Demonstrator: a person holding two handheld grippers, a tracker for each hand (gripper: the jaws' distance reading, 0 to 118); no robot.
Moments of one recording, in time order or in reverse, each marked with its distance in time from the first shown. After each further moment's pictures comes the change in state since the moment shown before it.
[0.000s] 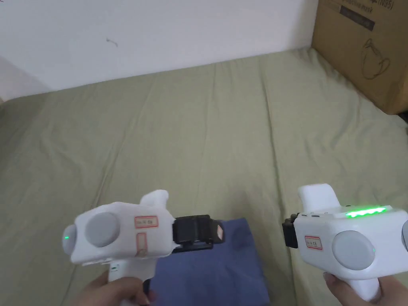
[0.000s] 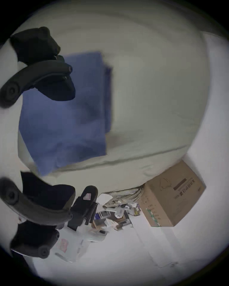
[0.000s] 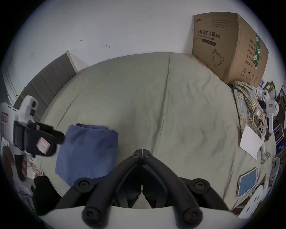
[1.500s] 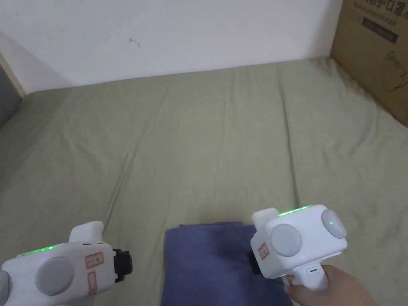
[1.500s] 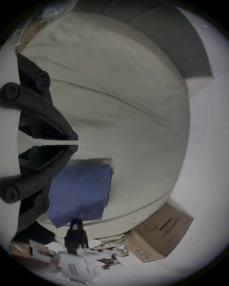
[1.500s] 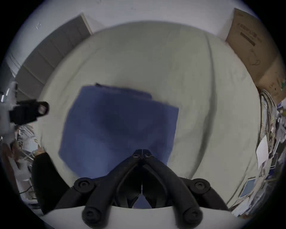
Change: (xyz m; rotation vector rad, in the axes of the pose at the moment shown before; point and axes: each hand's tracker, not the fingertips) left arm -0.097 -0.061 0.067 0.096 0.402 0.211; right arm -0.088 0.005 -0.067 -0.401 0.041 0.205
